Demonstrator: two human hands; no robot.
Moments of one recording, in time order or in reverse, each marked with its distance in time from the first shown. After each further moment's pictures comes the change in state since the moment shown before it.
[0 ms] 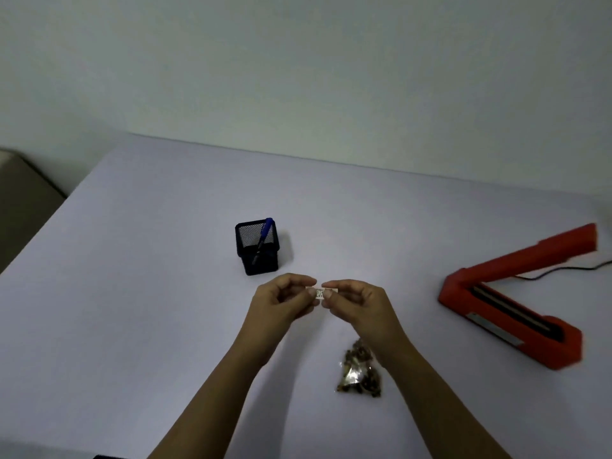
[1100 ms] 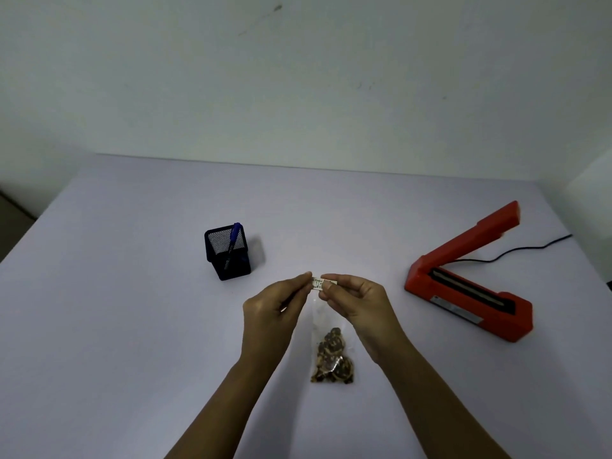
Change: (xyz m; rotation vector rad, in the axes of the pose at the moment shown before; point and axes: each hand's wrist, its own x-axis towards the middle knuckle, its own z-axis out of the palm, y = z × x) left_hand -0.021 -0.008 0.058 0.576 0.268 0.711; right_hand -0.040 -0.023 -0.038 0.194 0.143 0.025
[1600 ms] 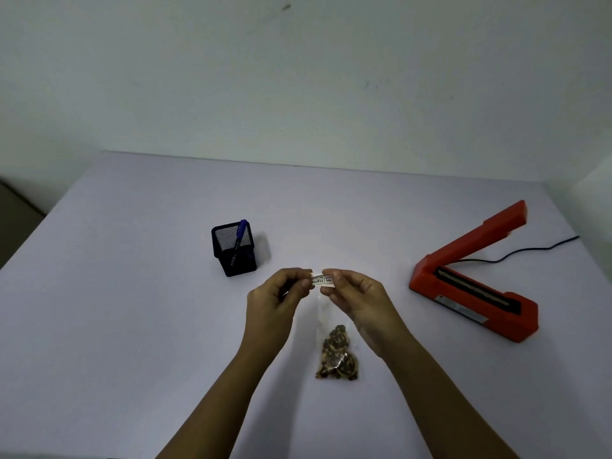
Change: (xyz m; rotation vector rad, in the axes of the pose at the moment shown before) left_hand 0.008 0.004 -0.010 -0.347 -0.145 -0.457; right_hand 0.008 0.005 0.001 0.063 -0.084 0.046
